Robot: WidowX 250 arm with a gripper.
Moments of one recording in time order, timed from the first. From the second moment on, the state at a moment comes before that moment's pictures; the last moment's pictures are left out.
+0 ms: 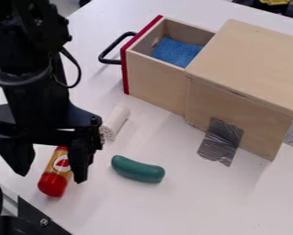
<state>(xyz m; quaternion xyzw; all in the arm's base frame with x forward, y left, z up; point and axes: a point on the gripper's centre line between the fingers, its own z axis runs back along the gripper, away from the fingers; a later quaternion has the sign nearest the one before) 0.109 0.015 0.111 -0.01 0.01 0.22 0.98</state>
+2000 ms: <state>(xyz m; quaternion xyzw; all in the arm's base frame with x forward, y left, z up) 0.225 0.081 0.021 -0.01 0.00 0.19 0.98</state>
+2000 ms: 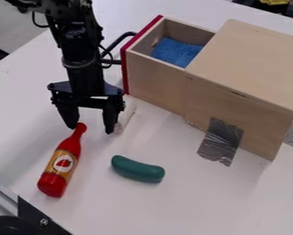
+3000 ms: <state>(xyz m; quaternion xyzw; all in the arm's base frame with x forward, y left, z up) 0.241 0.071 0.040 -0.03 -0.01 0.19 0.98</state>
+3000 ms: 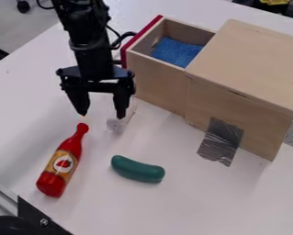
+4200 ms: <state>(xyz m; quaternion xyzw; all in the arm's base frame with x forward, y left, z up) 0.263 0.068 0.013 -0.03 -0.01 0.20 0.98</state>
